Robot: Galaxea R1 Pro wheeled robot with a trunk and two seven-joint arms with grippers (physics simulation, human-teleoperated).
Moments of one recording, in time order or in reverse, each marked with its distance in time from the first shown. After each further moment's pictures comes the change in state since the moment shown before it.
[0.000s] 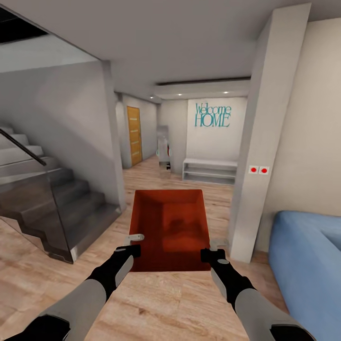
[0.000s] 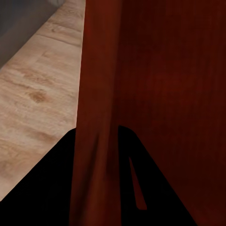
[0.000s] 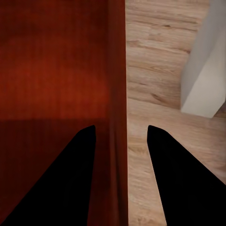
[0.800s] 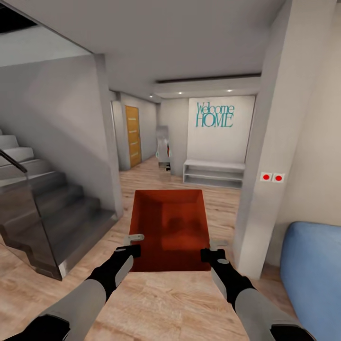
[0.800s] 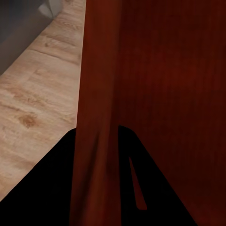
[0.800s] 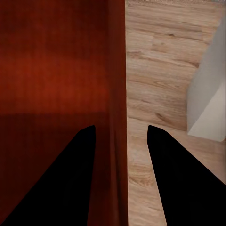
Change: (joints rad) left arm 0.000 0.001 -0.002 0.000 0.005 0.000 0.000; right arm 0.000 -0.001 0.001 -0.001 0.000 0.002 0.001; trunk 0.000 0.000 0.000
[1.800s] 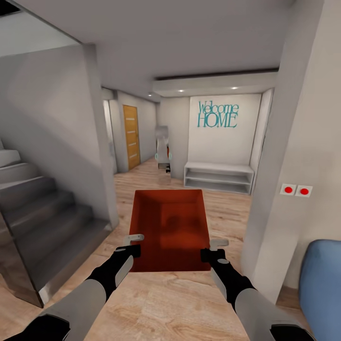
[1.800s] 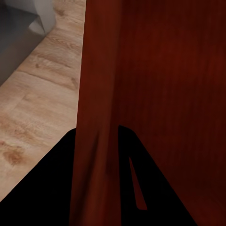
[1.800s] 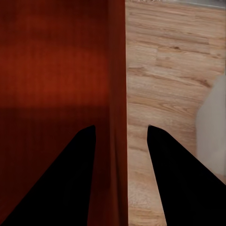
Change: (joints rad) left arm 0.000 0.000 0.000 0.001 0.003 0.000 0.000; right arm 0.000 0.001 -0.001 -0.001 0.003 0.003 -0.001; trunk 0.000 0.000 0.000
